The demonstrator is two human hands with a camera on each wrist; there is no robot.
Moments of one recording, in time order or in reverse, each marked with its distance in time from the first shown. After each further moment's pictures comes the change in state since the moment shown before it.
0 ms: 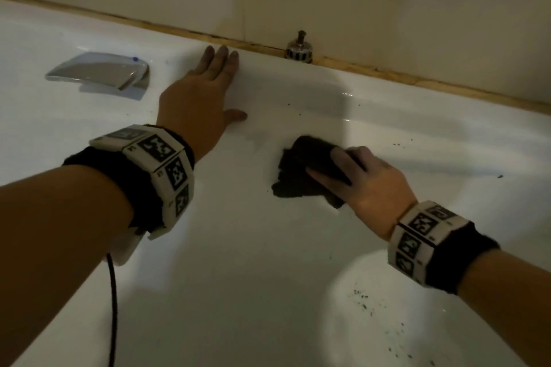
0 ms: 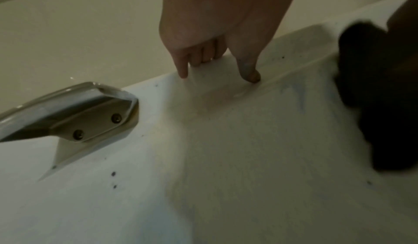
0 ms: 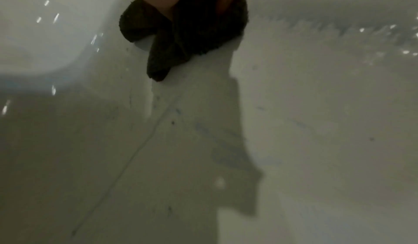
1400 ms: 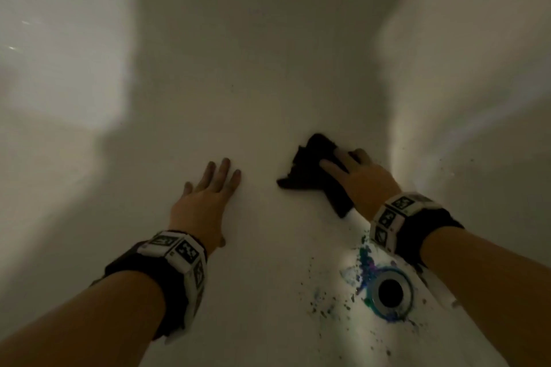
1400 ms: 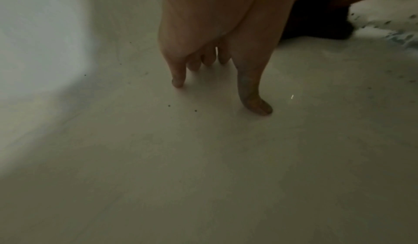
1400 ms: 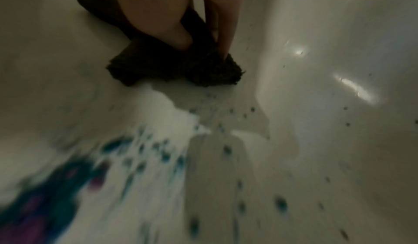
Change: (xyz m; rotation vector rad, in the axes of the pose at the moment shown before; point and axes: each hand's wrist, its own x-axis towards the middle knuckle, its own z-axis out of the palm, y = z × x) left_hand -0.275 0.096 0.268 -0.016 -1.080 -0.139; right_hand -0.252 -0.062 0.179 0.137 -0.764 0.010
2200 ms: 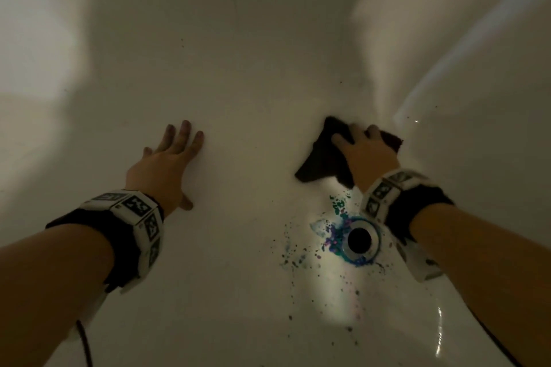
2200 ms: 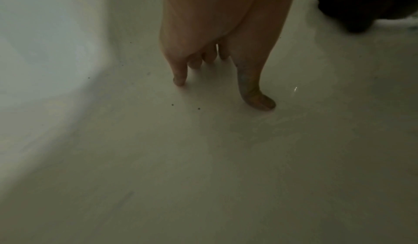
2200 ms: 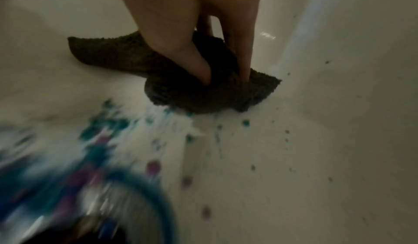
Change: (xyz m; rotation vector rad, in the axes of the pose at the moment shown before) left_hand 0.005 -0.001 0.006 -0.039 0.025 -0.002; right_hand -0.060 0.012 -0.003 0.161 -0.361 0.395
